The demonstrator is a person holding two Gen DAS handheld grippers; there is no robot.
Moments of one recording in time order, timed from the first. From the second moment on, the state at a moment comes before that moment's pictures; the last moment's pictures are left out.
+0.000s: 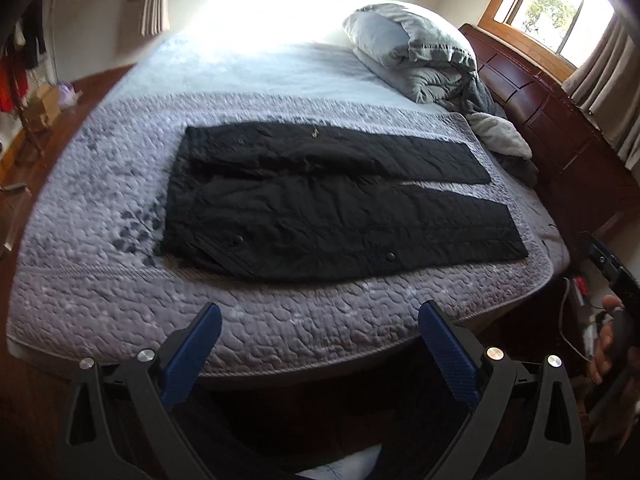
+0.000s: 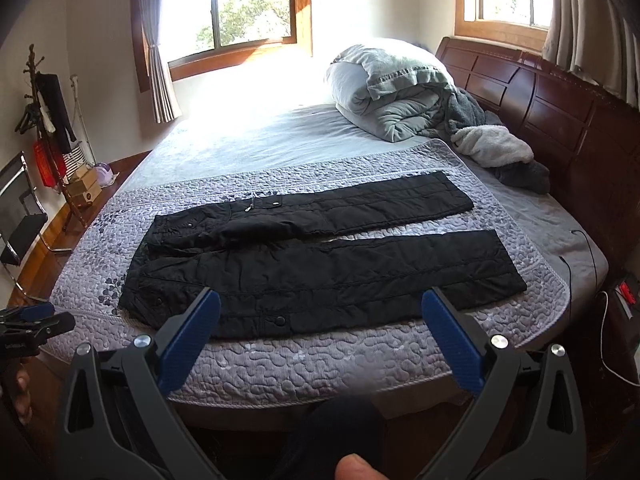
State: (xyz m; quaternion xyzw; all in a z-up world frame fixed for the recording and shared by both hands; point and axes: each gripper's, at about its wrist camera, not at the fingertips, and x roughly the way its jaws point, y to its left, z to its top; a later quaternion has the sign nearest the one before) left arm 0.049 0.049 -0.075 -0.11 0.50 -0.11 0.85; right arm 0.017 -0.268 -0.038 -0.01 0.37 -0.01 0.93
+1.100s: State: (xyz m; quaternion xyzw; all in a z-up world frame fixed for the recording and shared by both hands) left arm 0.213 0.206 -0.309 -0.41 0.56 0.01 0.72; right arm 0.128 -0.468 -0.246 0.26 0.49 -0.04 0.83
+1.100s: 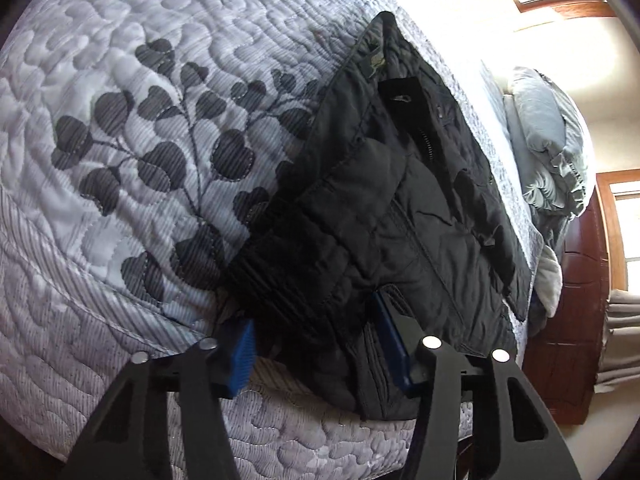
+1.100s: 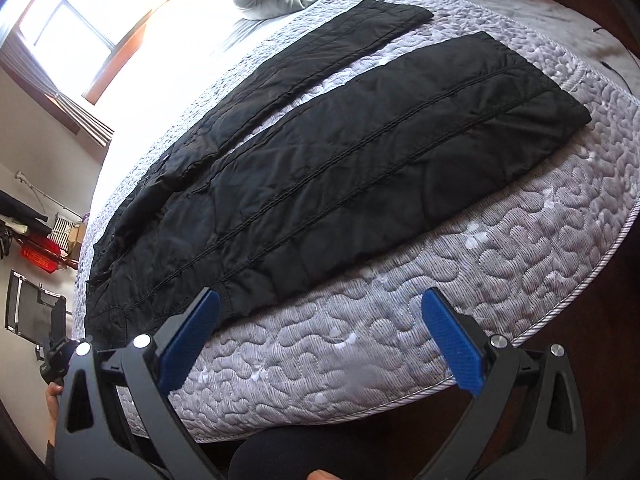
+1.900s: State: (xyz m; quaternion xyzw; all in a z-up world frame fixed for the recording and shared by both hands) left arm 0.210 0.200 -0.314 -0.41 0.54 0.03 0.73; right arm 0.115 -0.761 -0.316 0.55 0.34 -0.16 0.75
